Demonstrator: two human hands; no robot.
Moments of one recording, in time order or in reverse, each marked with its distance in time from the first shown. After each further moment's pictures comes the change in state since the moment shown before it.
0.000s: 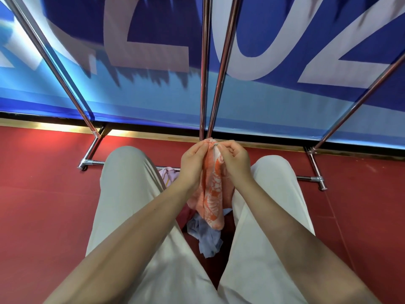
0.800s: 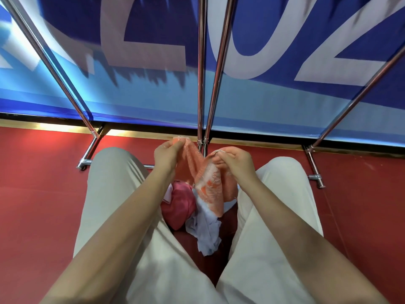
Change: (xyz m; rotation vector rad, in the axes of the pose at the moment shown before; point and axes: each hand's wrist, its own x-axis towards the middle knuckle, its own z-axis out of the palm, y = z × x) left_hand 0.024 0.018 -0.040 0.006 0.324 -0.147; right_hand 0.000 0.015 -0.022 0.091 -0.141 0.135
